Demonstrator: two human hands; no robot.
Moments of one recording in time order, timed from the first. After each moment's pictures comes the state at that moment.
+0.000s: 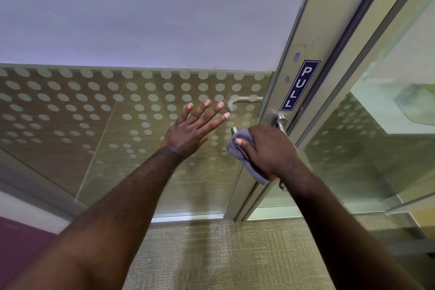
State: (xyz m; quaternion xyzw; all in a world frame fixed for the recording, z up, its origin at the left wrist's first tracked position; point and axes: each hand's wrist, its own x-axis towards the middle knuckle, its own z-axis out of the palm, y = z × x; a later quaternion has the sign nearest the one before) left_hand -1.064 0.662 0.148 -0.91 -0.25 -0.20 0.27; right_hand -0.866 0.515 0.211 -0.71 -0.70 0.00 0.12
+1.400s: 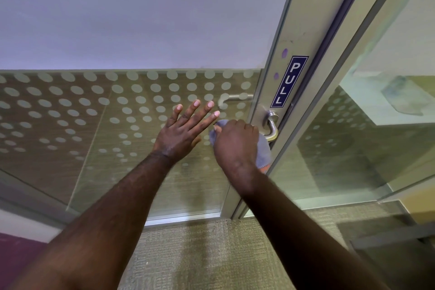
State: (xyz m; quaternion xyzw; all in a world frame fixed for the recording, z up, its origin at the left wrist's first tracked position) left_hand -1.061 0.663 0.142 -0.90 -0.24 -0.23 0.27; right_hand -0.937 0.547 0.200 -0.84 -0.52 -0.11 0.09
